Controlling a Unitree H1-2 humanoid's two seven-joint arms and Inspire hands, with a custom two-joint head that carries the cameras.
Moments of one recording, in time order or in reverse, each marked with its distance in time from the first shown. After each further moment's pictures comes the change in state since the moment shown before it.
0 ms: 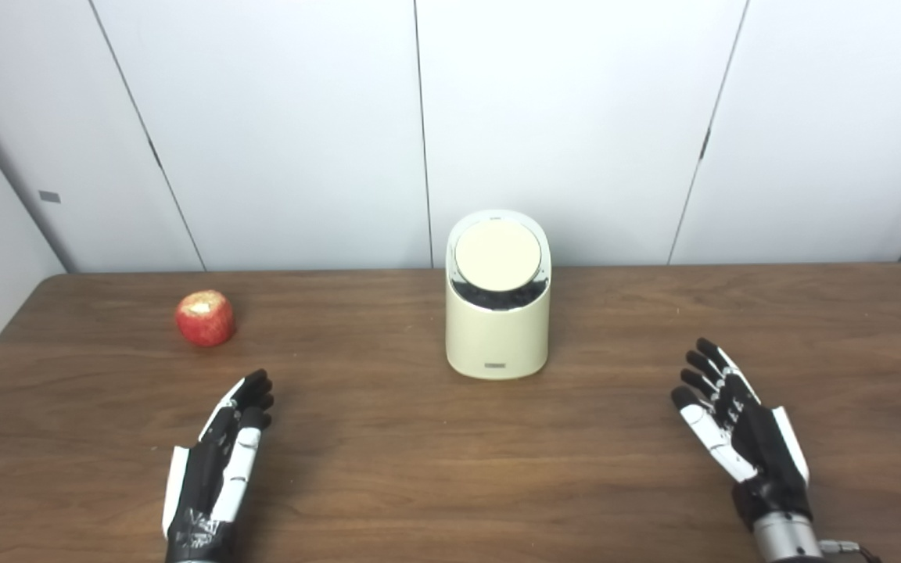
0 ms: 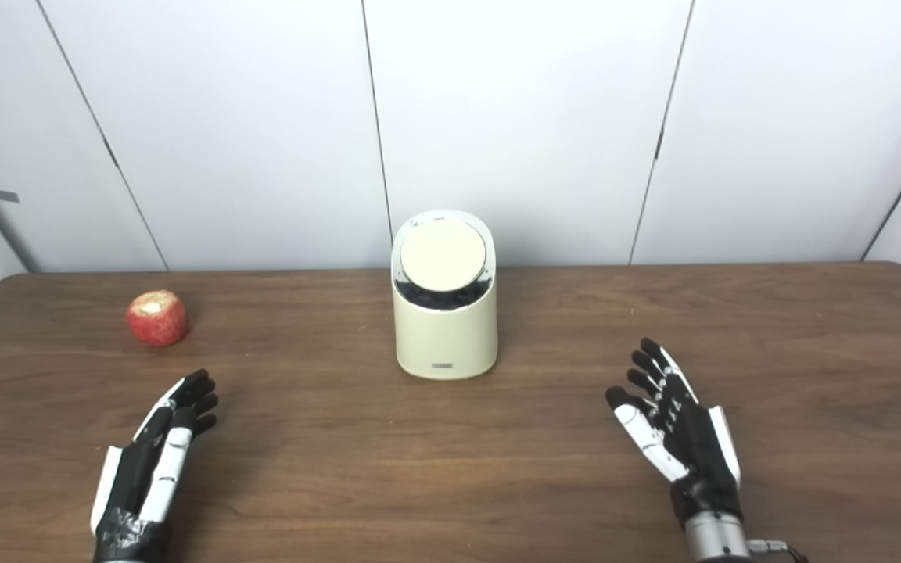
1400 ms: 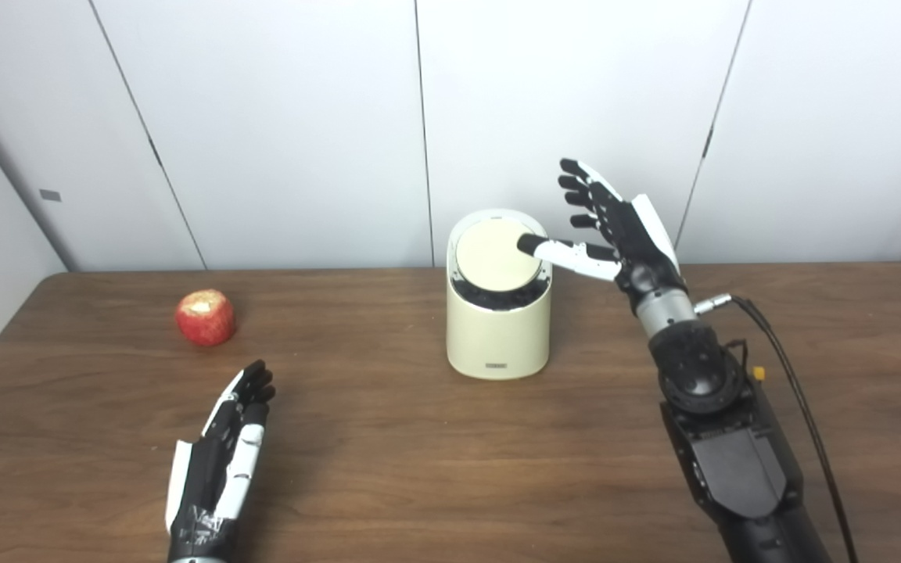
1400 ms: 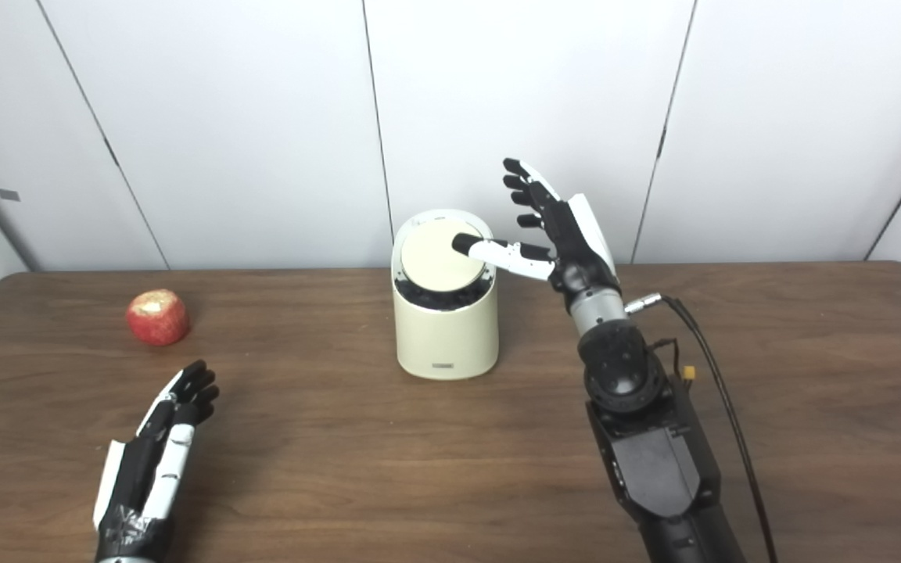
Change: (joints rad) left arm -0.005 -0.004 -0.011 0.008 0.019 -0.036 0.002; right arm -0.575 0.002 0.205 0.187 -0.230 0.194 -0.003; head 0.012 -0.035
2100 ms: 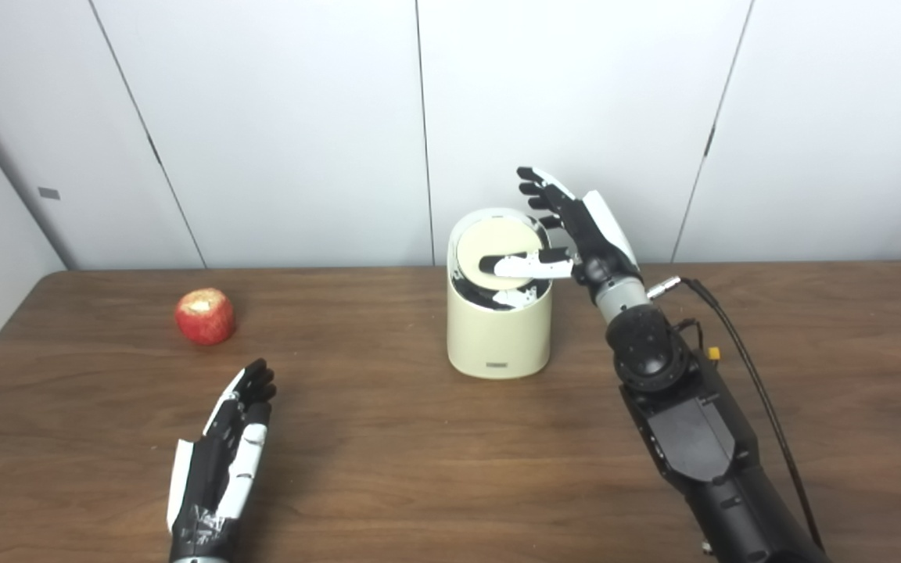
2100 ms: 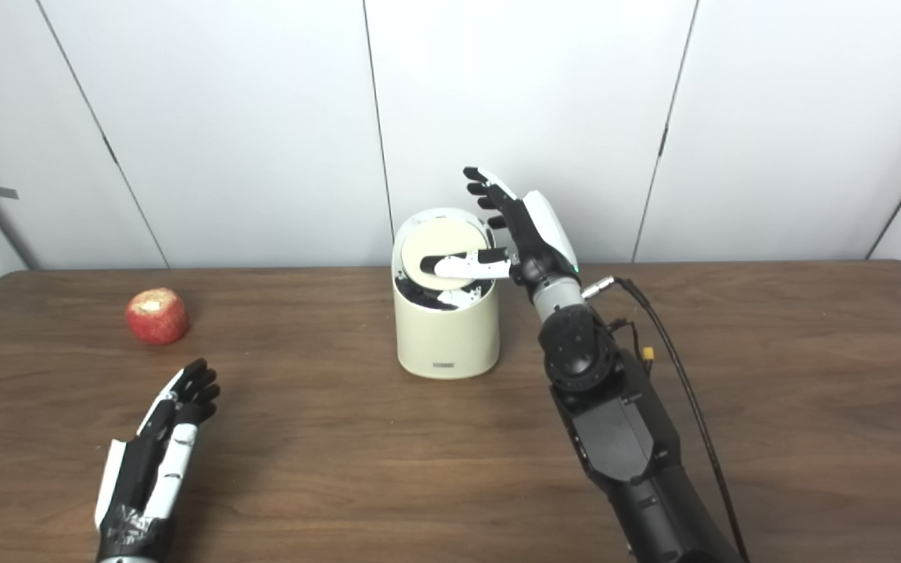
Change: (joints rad) left arm 0.000 -0.008 0.002 -0.007 0.002 0.000 -0.001; right arm -0.068 0.019 0.070 0.205 -0.083 -0.081 -0.038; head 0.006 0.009
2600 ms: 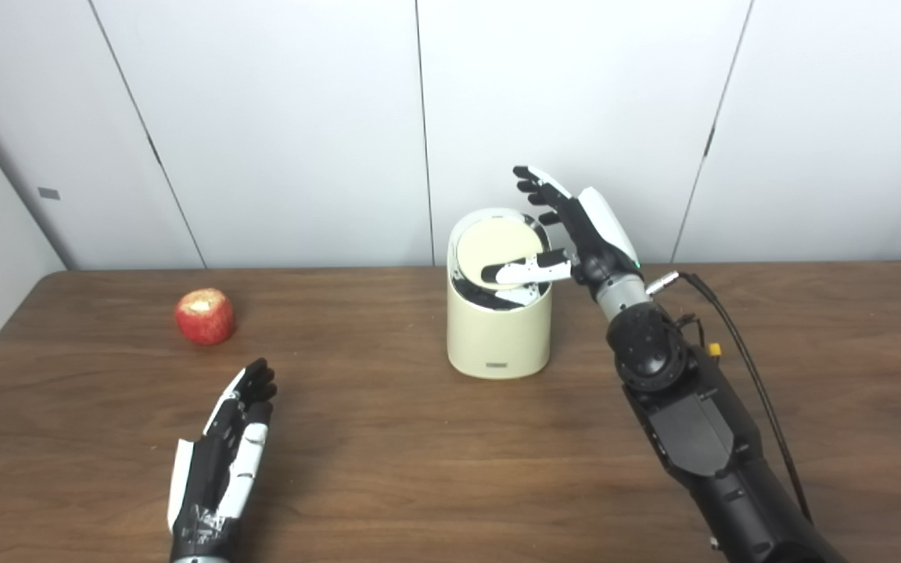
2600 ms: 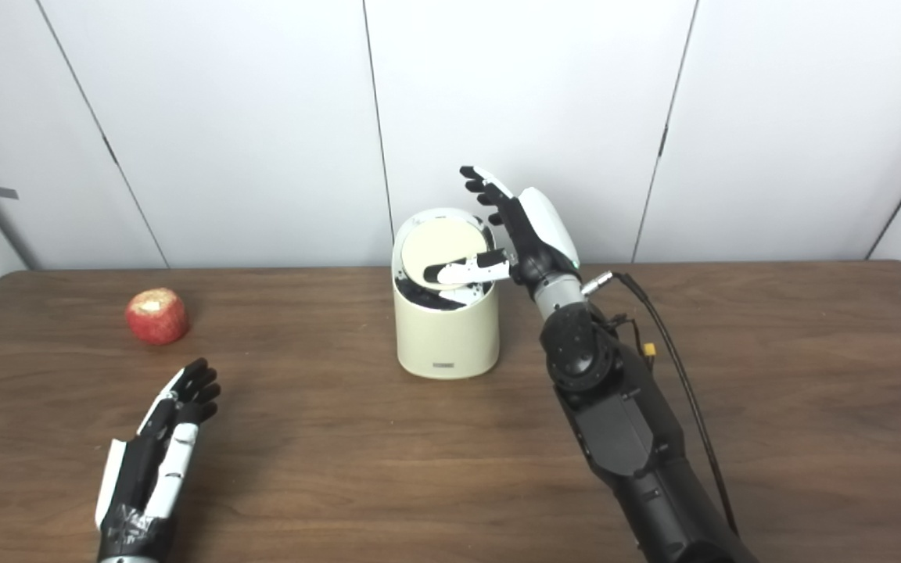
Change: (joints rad) left arm 0.000 -0.003 0.000 0.000 0.001 -0.001 0.000; right arm -0.013 -0.018 0.009 0.024 -0.033 -0.057 -0.012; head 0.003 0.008
